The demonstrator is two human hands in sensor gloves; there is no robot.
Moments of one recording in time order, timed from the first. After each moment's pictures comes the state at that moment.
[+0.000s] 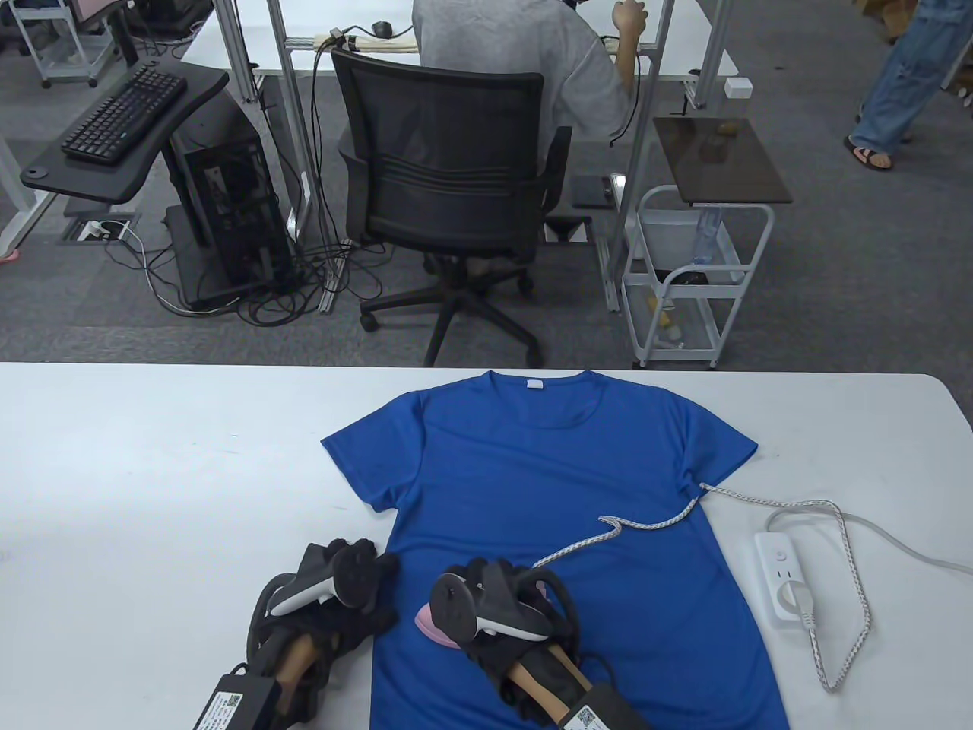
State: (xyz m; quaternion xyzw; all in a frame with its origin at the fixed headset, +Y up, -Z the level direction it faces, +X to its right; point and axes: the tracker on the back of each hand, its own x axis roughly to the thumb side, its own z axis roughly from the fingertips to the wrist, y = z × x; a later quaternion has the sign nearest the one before) left_hand -0.211 -0.811 -0.364 -0.30 -0.13 0.05 0.94; right_hand -0.005 -0.739 -0.326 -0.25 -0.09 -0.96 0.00
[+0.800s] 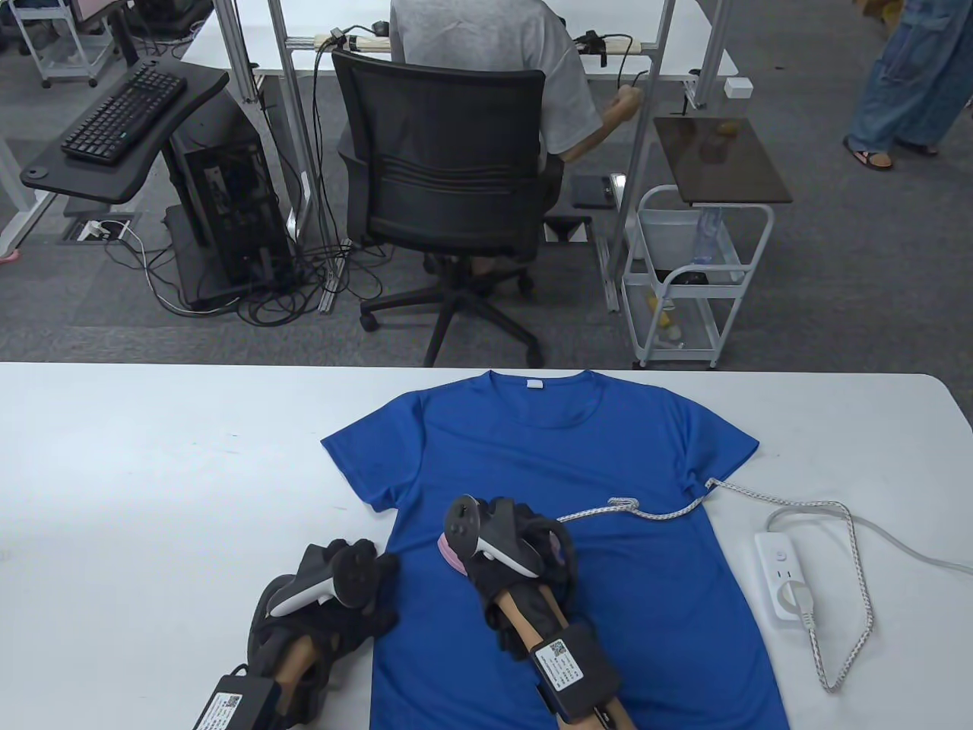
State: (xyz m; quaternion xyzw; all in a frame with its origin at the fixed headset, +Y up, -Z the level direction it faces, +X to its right) left_hand -0.211 -0.811 -0.363 -0.30 -0.13 0.06 0.94; right_hand 0.005 -0.739 -0.404 -0.09 -0.08 -0.99 -0.03
